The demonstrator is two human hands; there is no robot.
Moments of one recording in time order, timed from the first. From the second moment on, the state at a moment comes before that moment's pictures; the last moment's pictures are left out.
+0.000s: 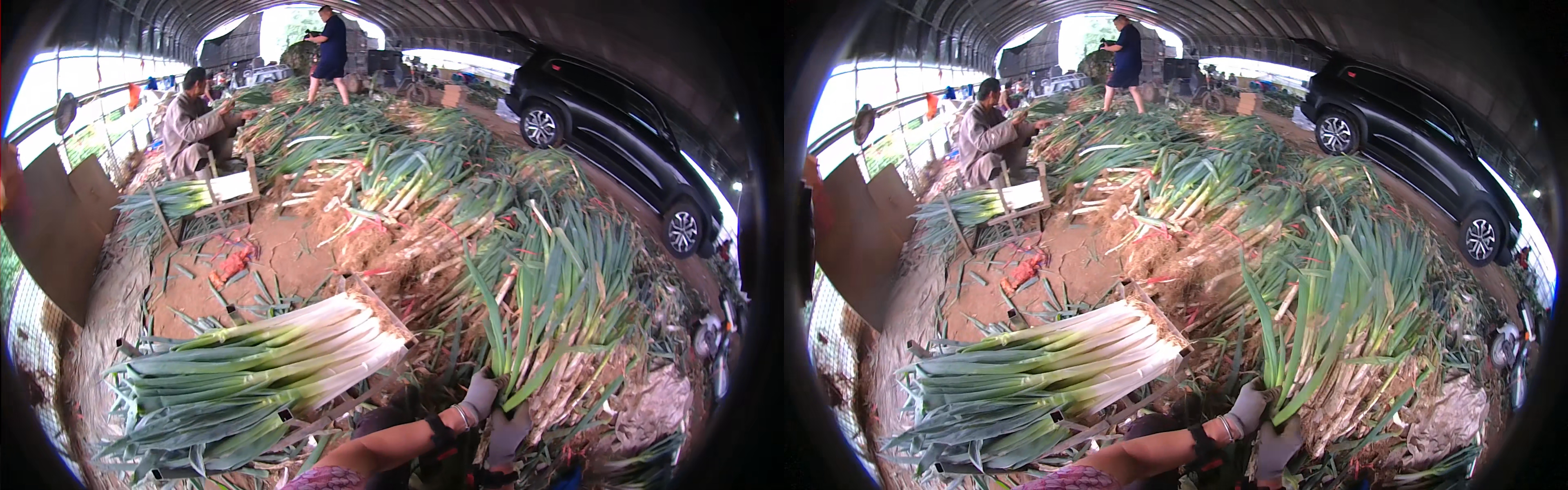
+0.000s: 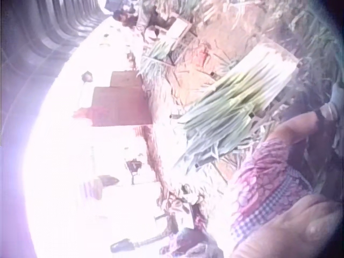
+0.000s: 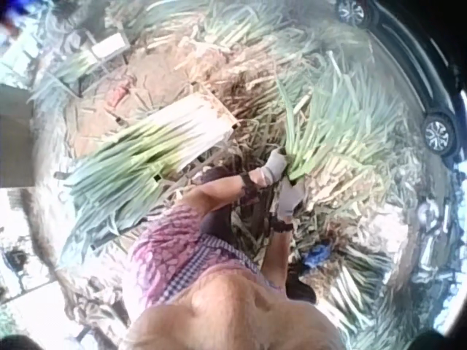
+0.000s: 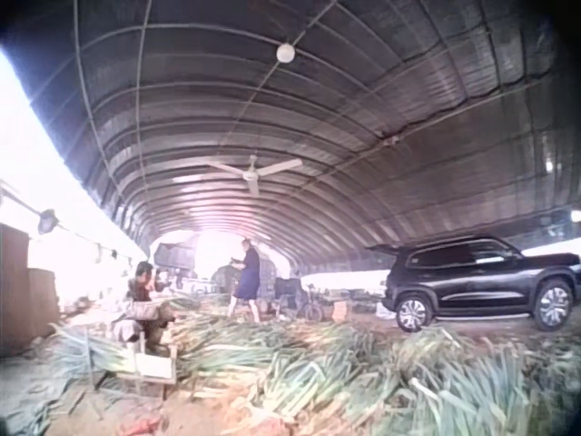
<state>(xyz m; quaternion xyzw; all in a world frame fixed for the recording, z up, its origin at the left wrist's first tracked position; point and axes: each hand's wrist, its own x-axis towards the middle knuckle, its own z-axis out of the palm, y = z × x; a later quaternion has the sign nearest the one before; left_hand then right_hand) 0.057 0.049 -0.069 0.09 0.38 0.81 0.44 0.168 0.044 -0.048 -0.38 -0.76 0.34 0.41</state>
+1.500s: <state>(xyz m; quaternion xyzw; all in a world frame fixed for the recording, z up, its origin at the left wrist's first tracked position) 0.026 0.038 -0.033 0.19 0.23 0.73 0.61 0.337 0.009 -0.101 -0.48 -0.61 0.63 -0.02</state>
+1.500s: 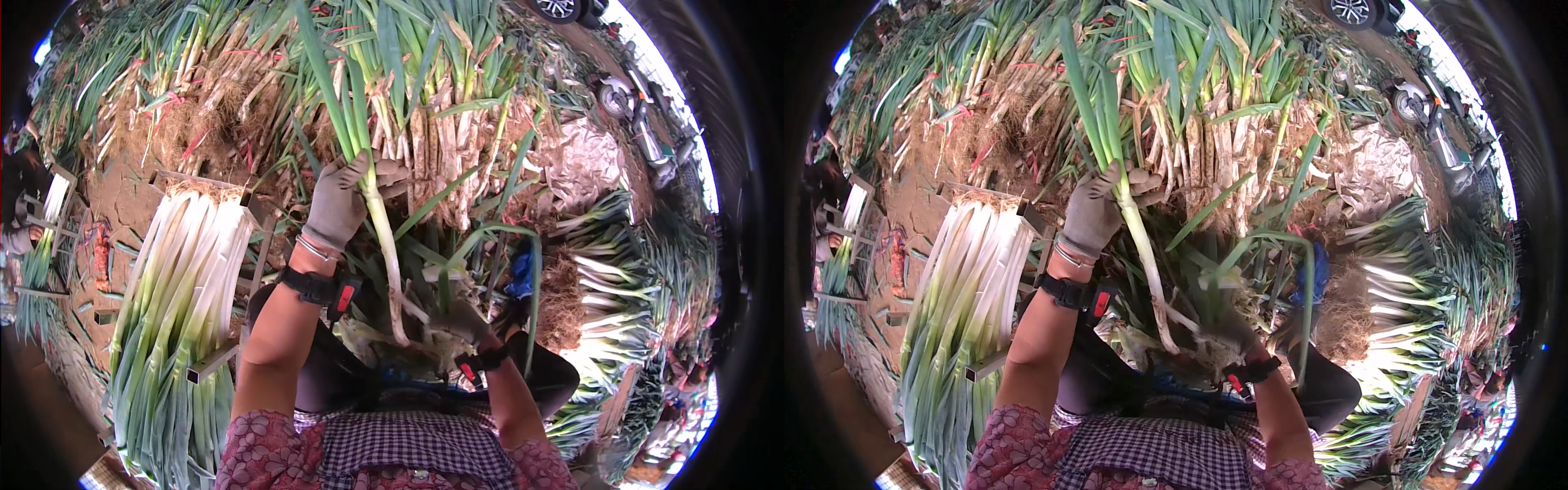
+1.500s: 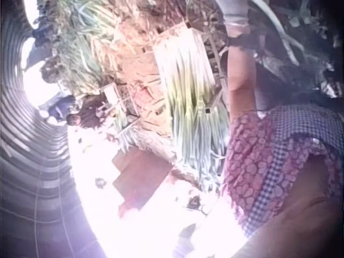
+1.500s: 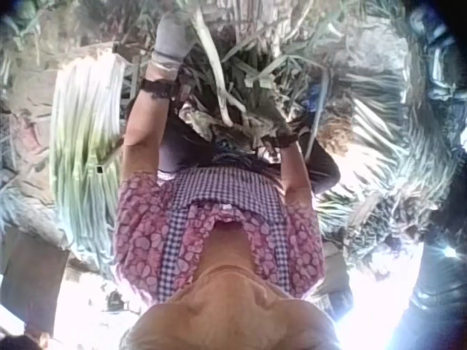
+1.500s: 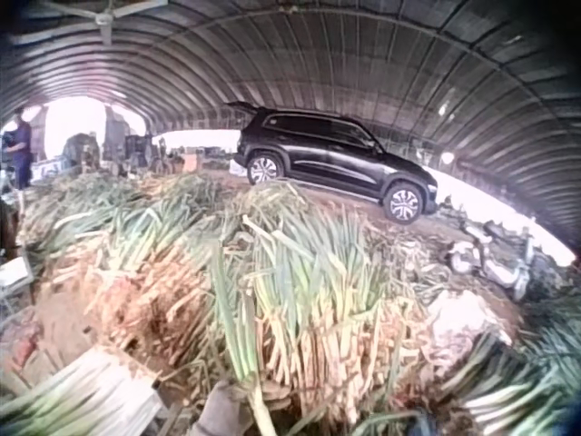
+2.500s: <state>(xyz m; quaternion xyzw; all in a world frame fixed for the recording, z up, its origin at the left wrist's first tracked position) 0.060 0.034 -0.024 0.31 0.29 0.70 0.57 0.199 0.041 0.006 -0.39 -0.83 0.24 0.33</state>
